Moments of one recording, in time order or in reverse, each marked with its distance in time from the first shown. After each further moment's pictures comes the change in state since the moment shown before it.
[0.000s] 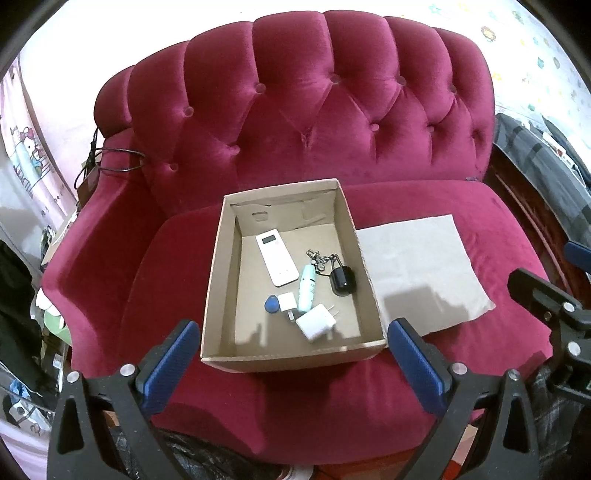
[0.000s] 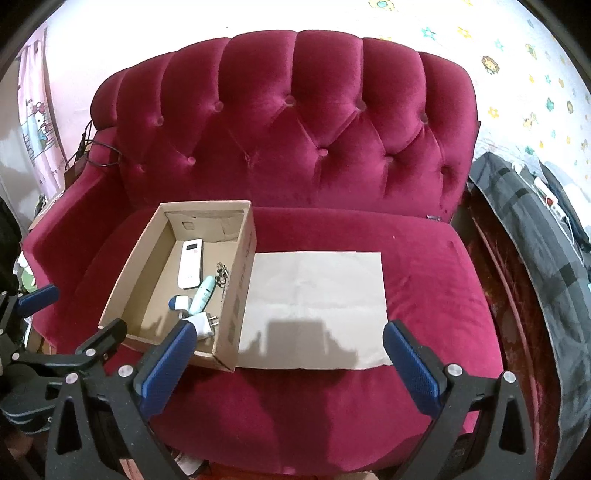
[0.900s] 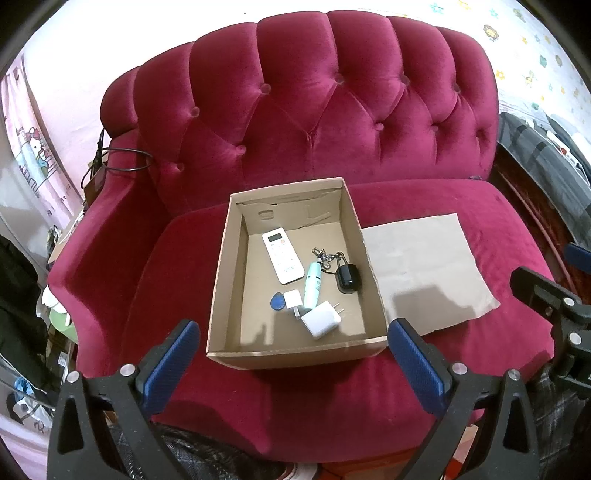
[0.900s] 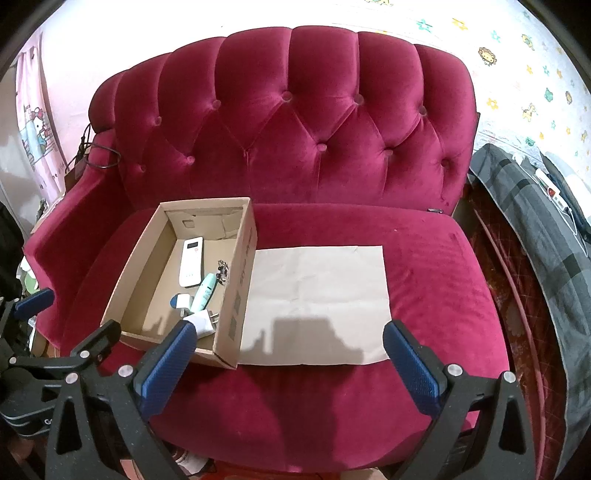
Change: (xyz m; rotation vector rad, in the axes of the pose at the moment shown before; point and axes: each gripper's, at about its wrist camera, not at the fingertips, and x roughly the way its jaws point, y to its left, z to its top) left arm -0.003 0.000 -0.003 -0.007 0.001 0.027; right arm 0.002 -0.002 -0.004 0.018 0.007 0.012
